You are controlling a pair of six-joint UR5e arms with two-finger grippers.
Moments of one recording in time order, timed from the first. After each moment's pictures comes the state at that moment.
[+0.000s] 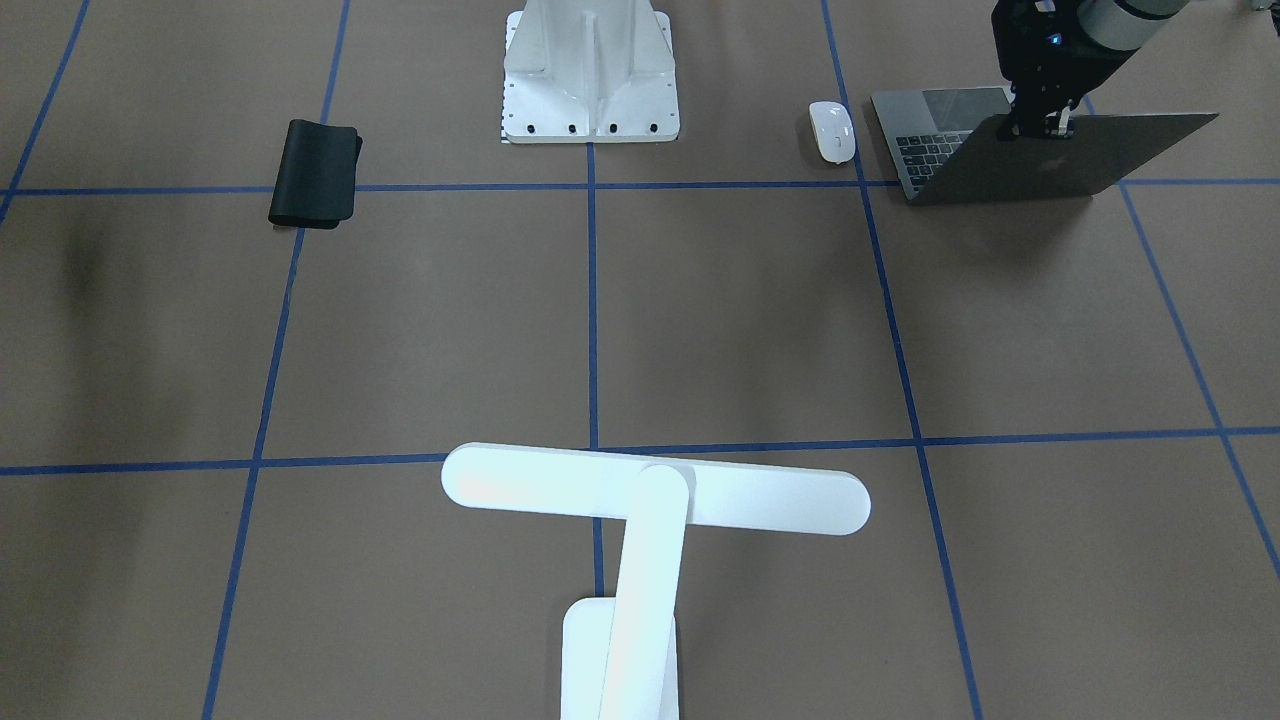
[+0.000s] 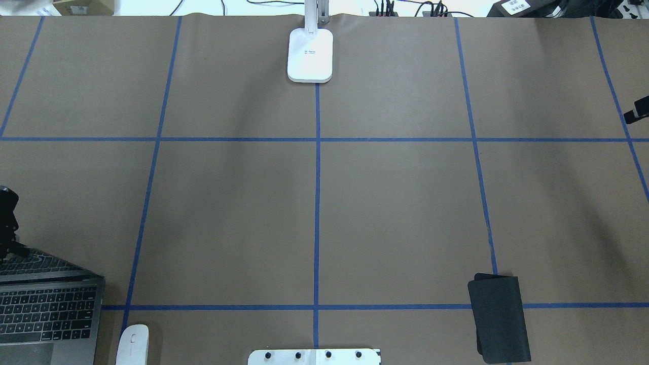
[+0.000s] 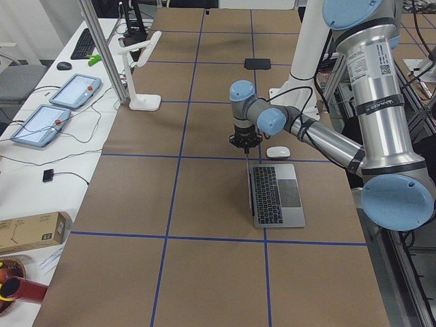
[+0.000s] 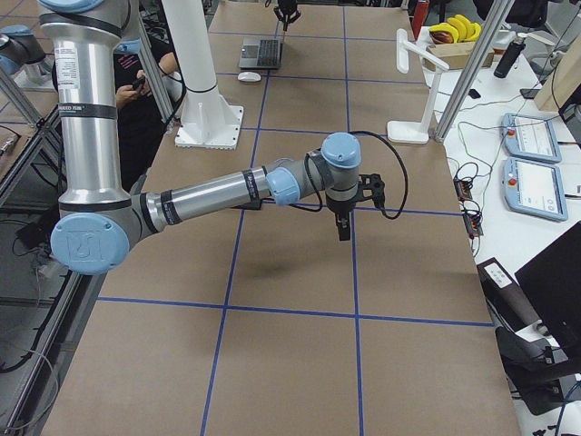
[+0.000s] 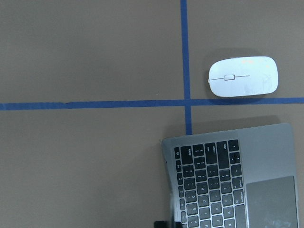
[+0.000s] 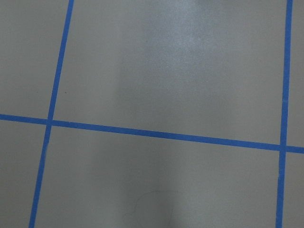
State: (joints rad) left arm -0.87 -1.30 -2.31 -1.64 -2.25 0.74; right arm 1.35 -1.56 1.85 -1.44 2.35 0.35
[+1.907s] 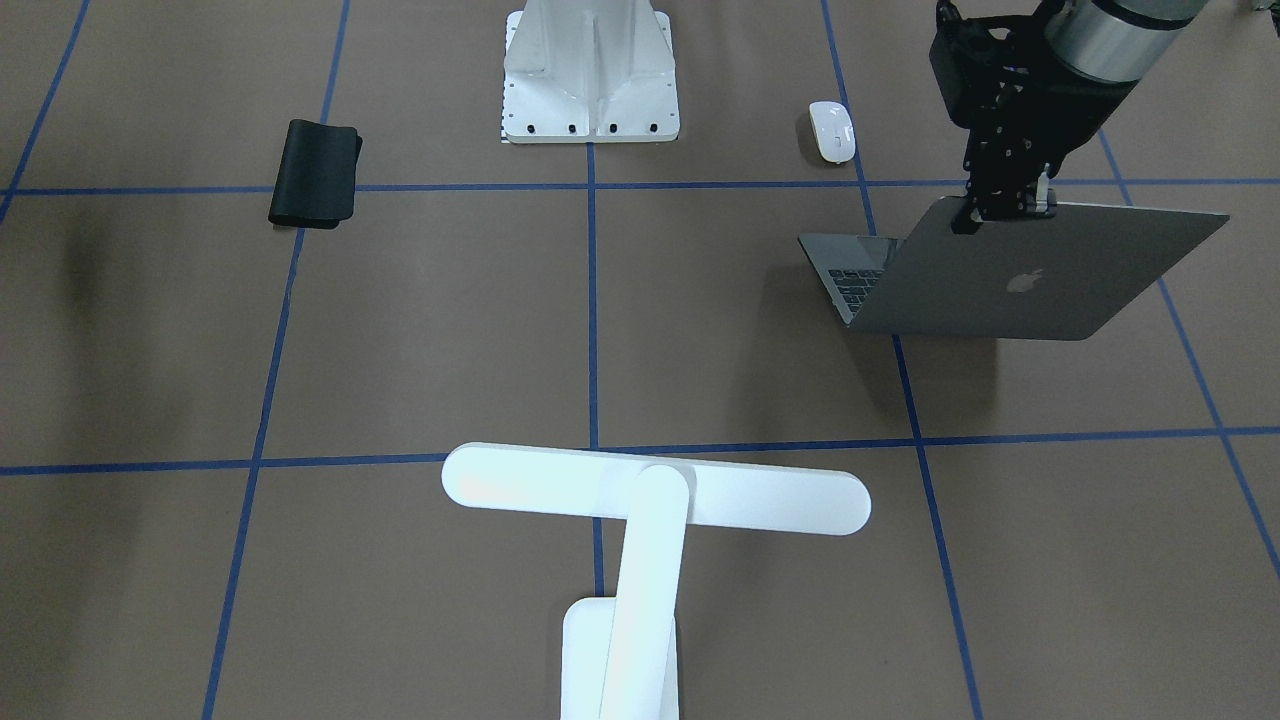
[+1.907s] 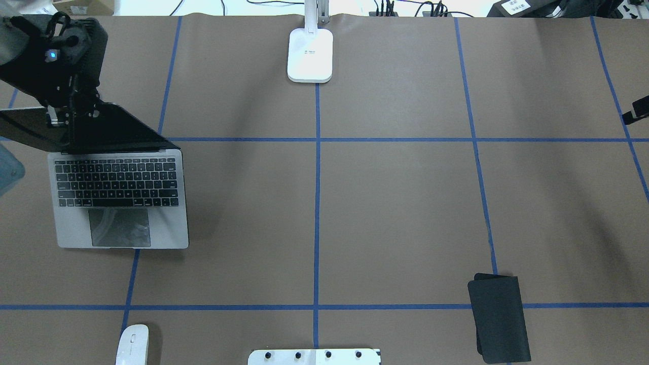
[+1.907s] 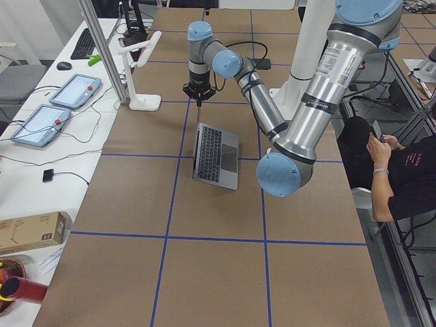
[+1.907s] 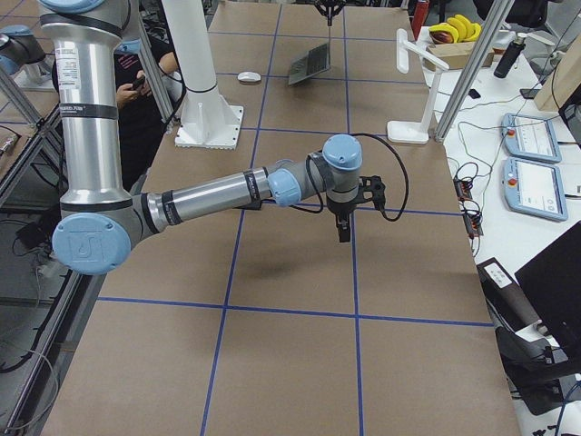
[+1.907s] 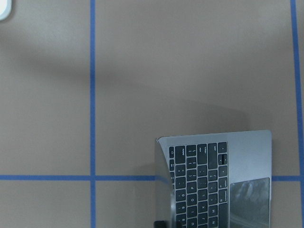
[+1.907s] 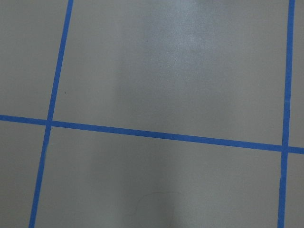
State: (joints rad) left arm -1.02 -2.03 -2.11 -1.23 -2.19 0.78; right arm 1.35 -1.55 1.84 -1.45 2.34 0.35
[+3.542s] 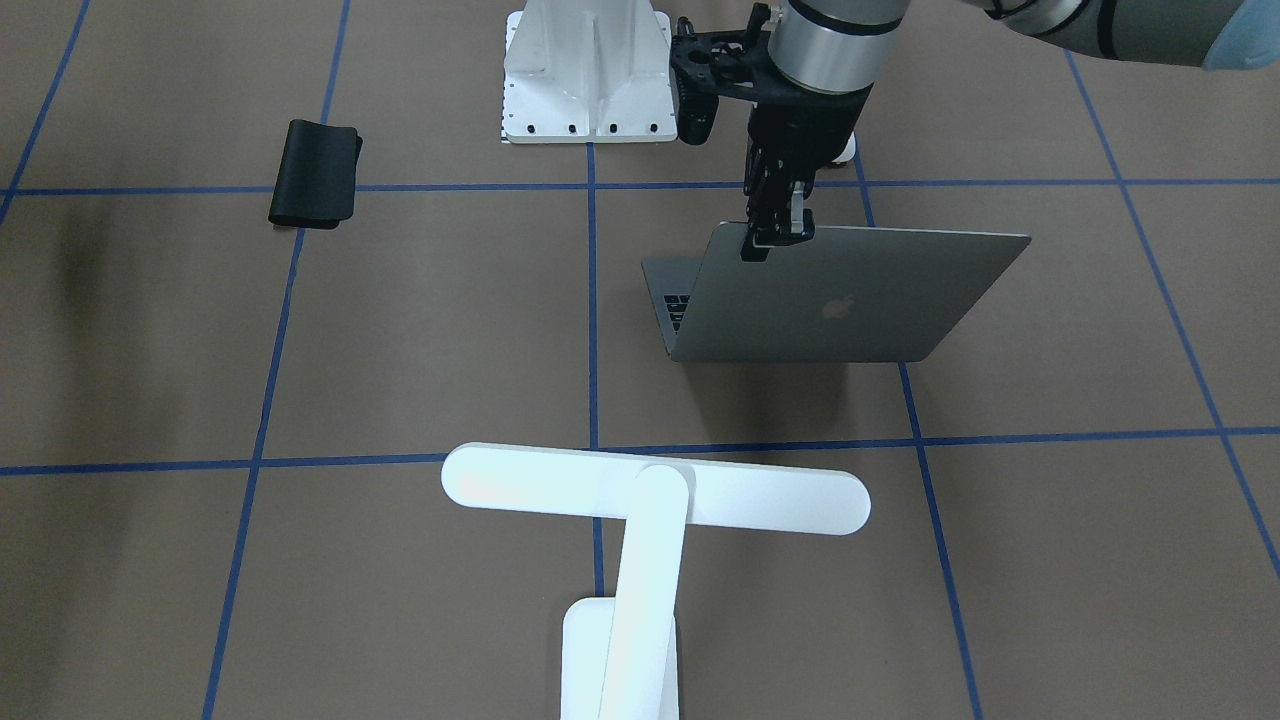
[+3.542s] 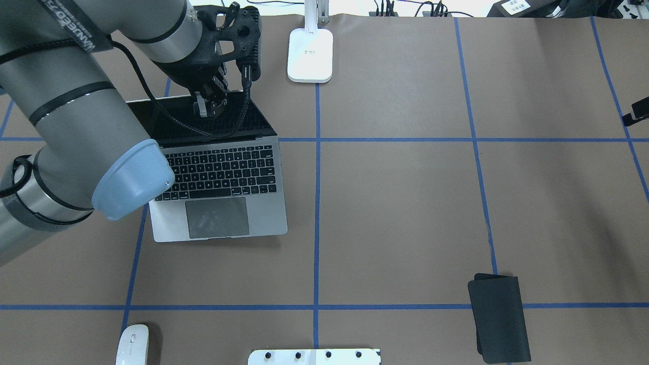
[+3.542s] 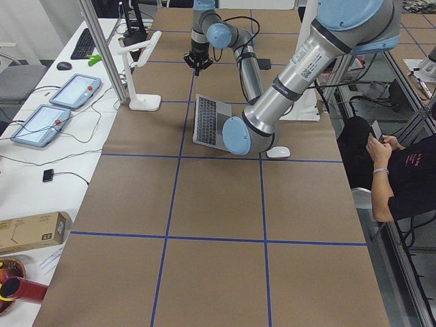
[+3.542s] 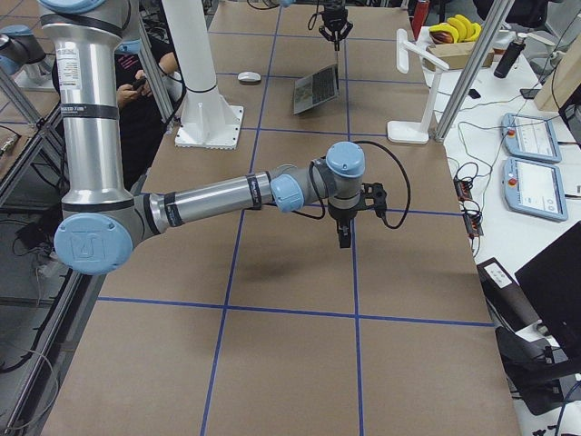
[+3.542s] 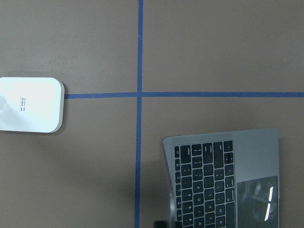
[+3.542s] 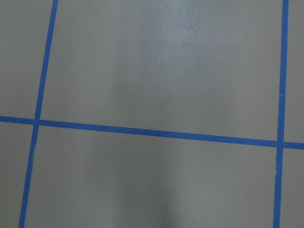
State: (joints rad) left arm -0.82 -2.37 -1.93 -1.24 -2.00 0.53; right arm 1.35 -1.55 1.80 -1.44 2.34 0.35
